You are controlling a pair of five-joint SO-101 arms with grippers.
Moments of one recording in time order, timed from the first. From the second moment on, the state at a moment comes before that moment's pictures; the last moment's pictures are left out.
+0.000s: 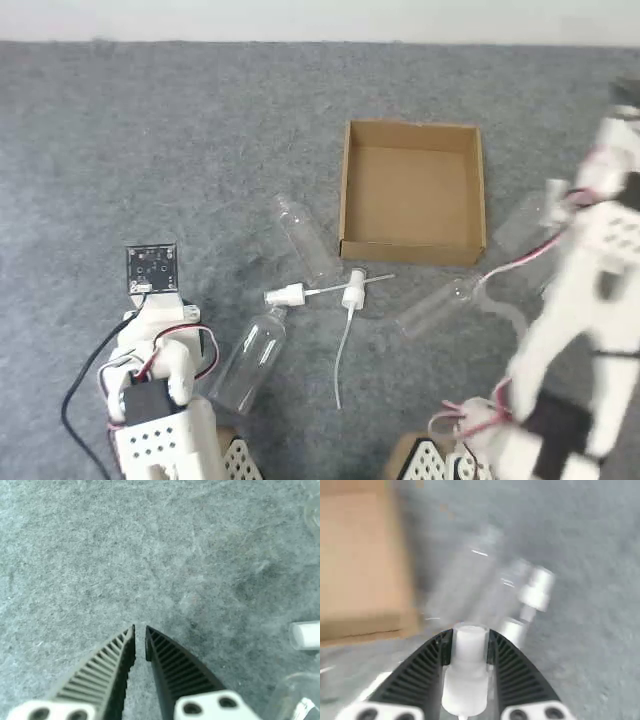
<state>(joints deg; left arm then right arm) -21.3 -97.8 97.2 63.6 -5.4 18.7 -14.4 4.0 80.4 11.9</state>
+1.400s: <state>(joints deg) -21.3 -97.8 97.2 63.6 -5.4 -45.1 12.8 4.0 55.9 2.8</state>
